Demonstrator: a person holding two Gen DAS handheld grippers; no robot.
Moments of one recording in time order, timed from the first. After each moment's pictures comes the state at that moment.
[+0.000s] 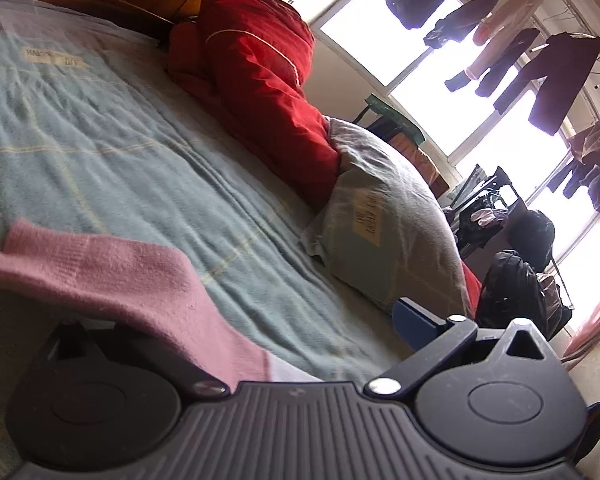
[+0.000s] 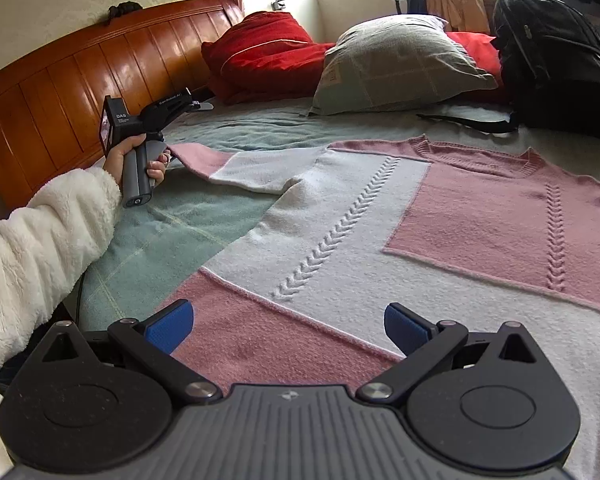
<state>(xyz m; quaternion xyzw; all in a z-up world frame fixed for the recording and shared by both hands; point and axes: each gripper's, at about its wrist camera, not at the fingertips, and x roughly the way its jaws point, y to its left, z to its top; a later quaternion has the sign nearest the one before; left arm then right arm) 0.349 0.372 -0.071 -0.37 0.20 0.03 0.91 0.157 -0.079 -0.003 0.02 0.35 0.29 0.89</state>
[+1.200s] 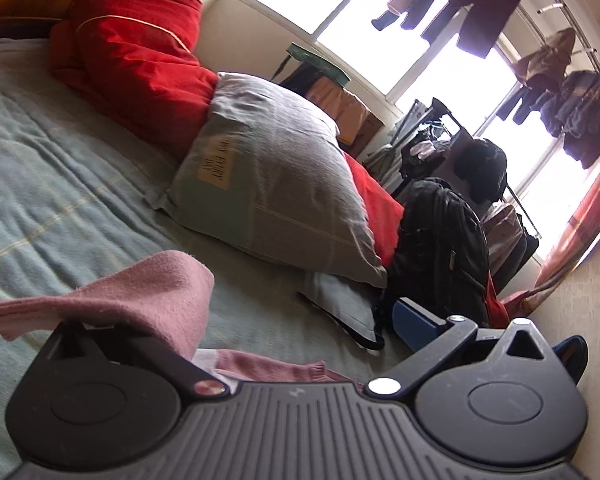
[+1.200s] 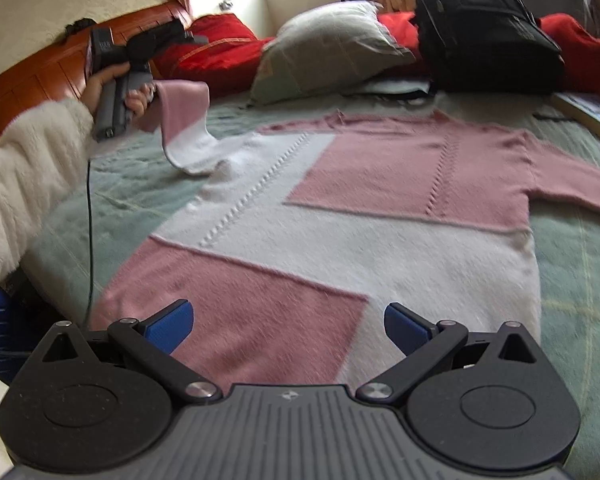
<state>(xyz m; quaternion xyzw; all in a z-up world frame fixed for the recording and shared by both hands) 0.380 0.204 0.027 -0.31 0.24 -0.05 0.92 0.116 -0.180 -0.005 0.04 0.39 0.24 0.89</state>
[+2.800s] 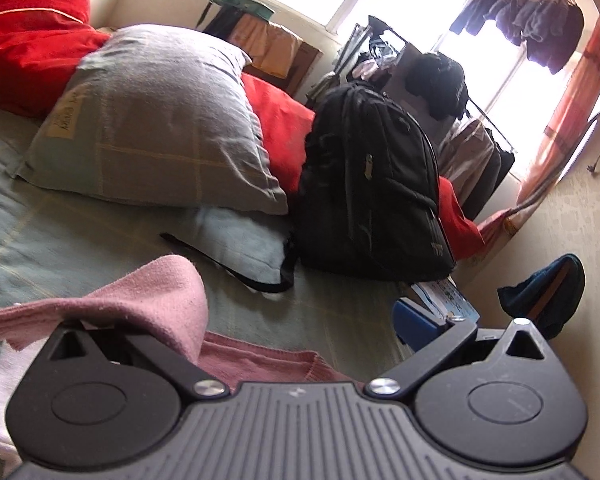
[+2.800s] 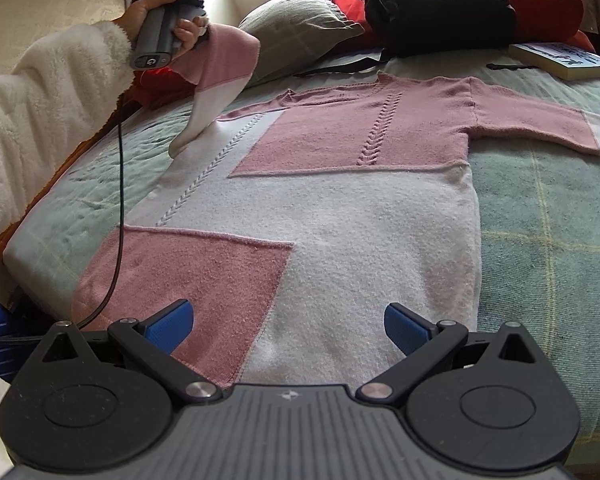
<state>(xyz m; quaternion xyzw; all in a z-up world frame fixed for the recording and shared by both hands) 0.444 0.006 0.048 -0.23 0.31 -0.12 0.91 0.106 -0.243 -0.032 0.09 0.41 0.22 0.88</state>
